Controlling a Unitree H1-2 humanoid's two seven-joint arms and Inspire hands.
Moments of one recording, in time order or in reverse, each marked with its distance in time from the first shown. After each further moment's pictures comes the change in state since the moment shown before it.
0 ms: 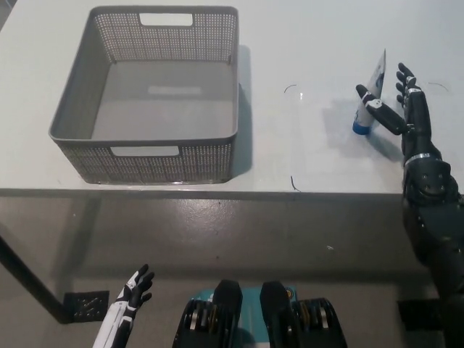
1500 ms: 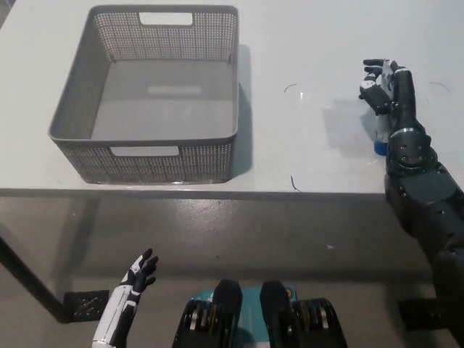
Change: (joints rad) left_arm -0.056 0.000 0.000 0.008 0.003 0.000 -0.005; right_arm -0.148 0.016 0.072 0.187 0.017 0.001 -0.135
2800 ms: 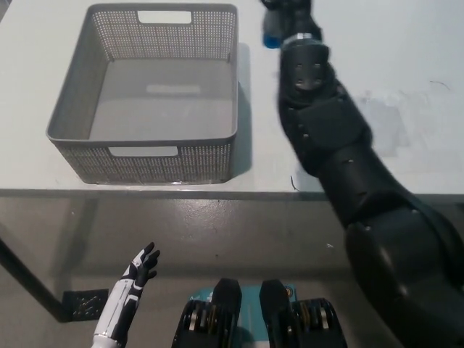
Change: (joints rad) left_arm -0.022 0.004 -0.003 0.000 0.014 0.003 -0.001; right_arm -0.246 0.275 0.048 -0.230 0.013 0.023 -0.060
